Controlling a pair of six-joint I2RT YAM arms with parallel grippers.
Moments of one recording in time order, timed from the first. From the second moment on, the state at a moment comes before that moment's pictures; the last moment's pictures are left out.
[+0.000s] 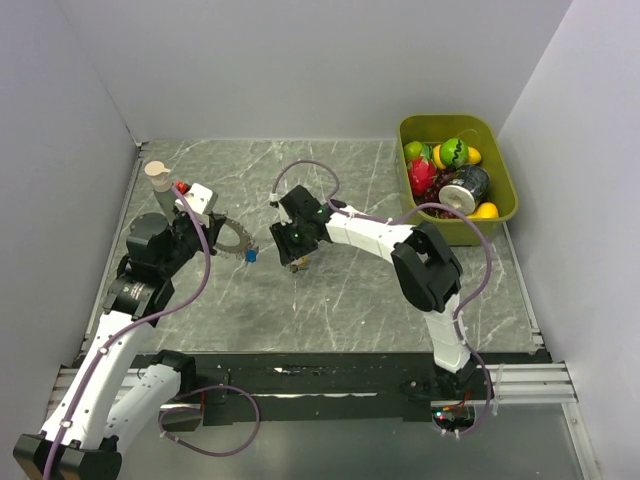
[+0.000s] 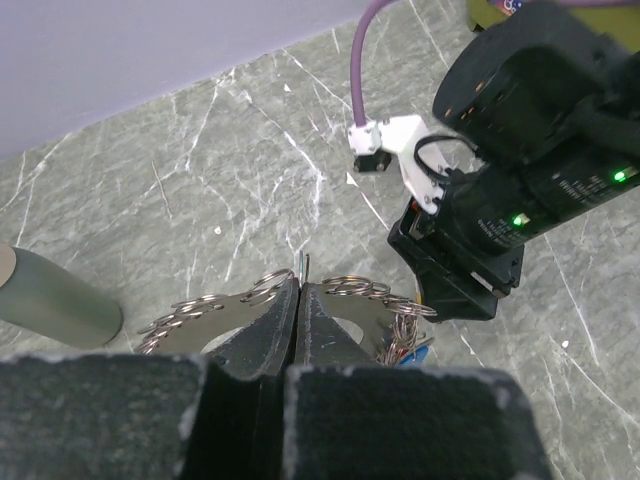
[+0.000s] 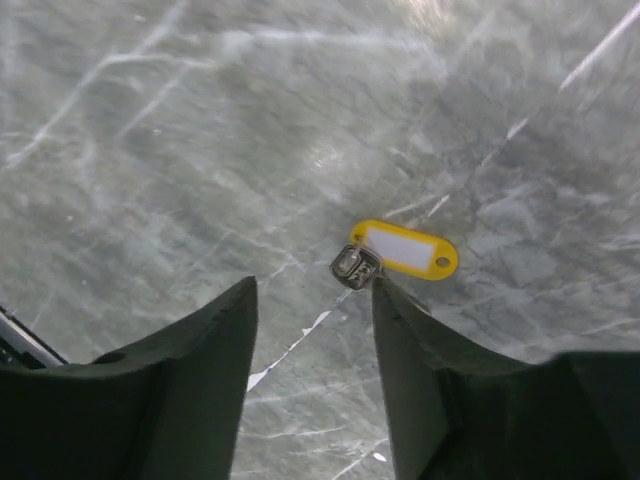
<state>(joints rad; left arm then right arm) -0.24 0.76 0.81 -0.24 0.22 0.11 0.79 2.07 1.62 -0.54 -0.18 0.25</state>
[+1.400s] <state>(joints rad) -0.24 0.74 0.79 -0.21 0.36 0.14 0.77 1.93 1.40 -0.40 -0.17 0.25</state>
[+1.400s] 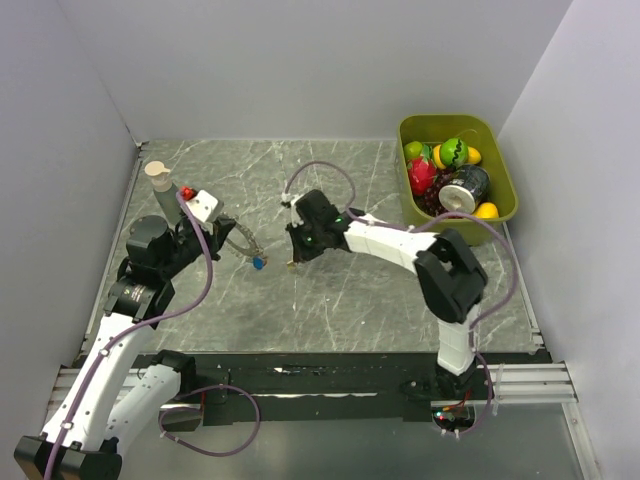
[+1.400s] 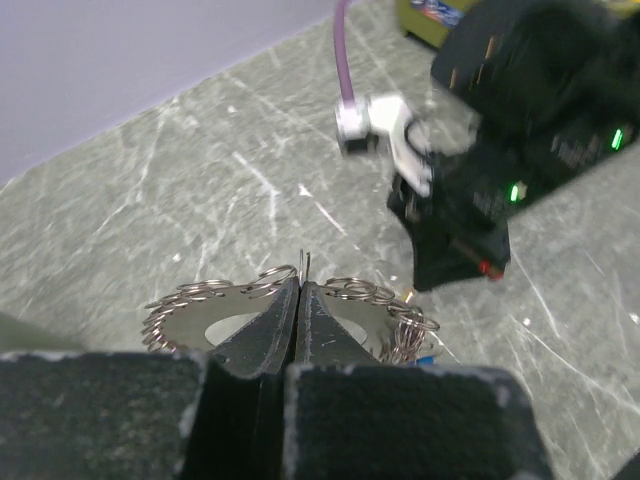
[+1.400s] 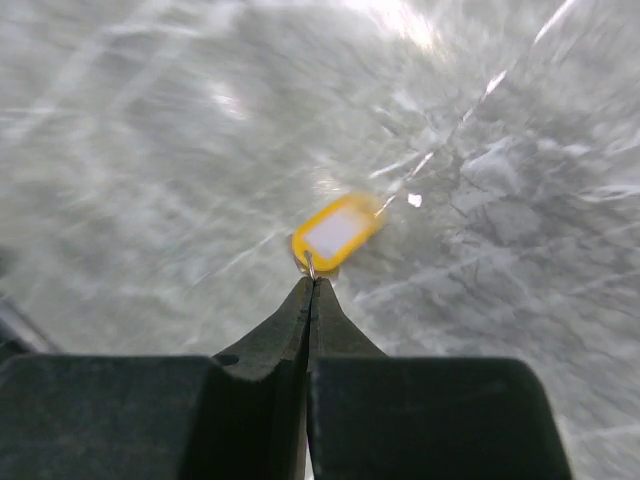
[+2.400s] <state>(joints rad) -0.27 0.90 0.79 -0.05 1.00 0.18 0.63 1.43 1.36 -0.41 -0.81 -0.15</state>
